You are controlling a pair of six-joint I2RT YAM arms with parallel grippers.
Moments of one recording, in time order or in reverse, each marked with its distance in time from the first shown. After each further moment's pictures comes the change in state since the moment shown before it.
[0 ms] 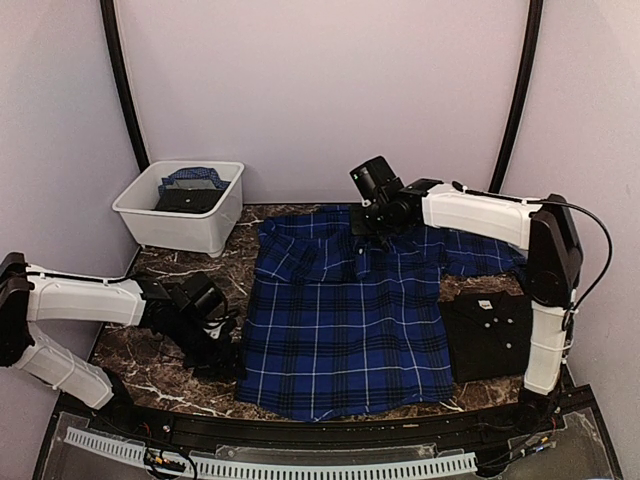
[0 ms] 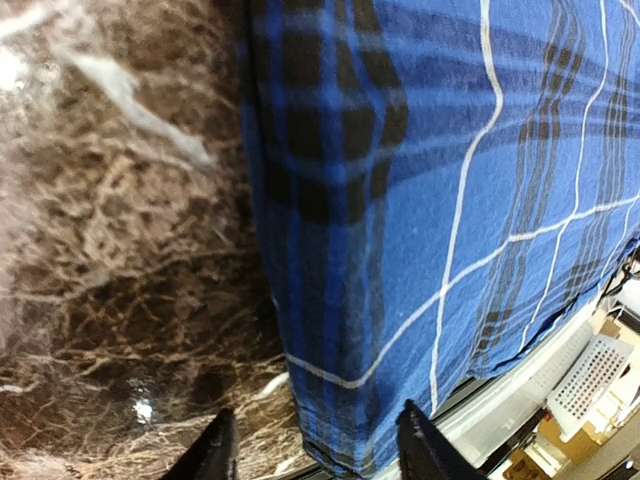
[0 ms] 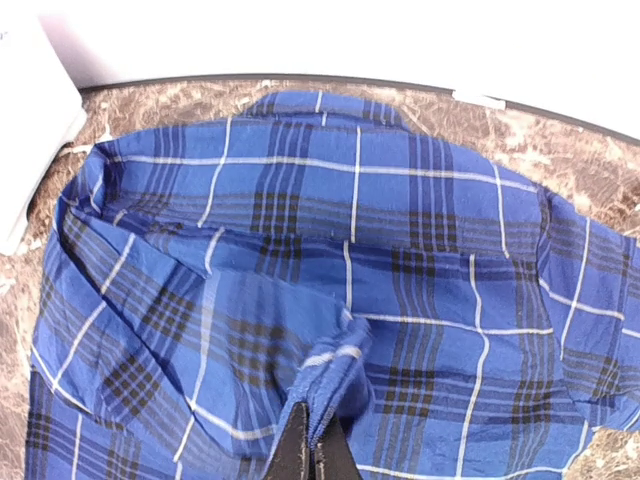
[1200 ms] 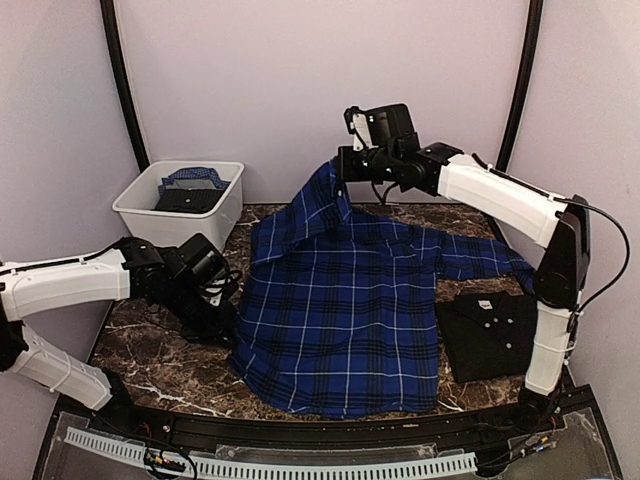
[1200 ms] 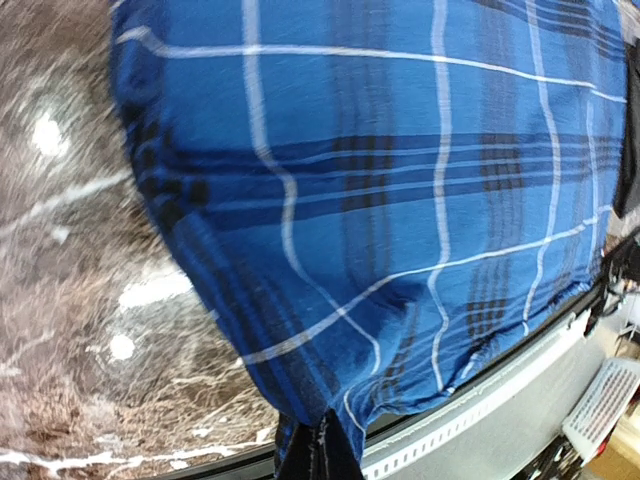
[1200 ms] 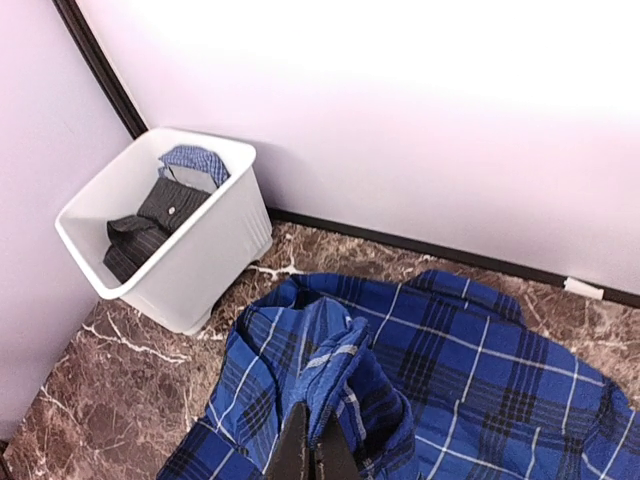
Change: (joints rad) left arm -0.042 -0.063 0.255 -0.243 -0.175 0.013; right arm -0.014 -0.028 0.219 0.134 -0.262 -0.127
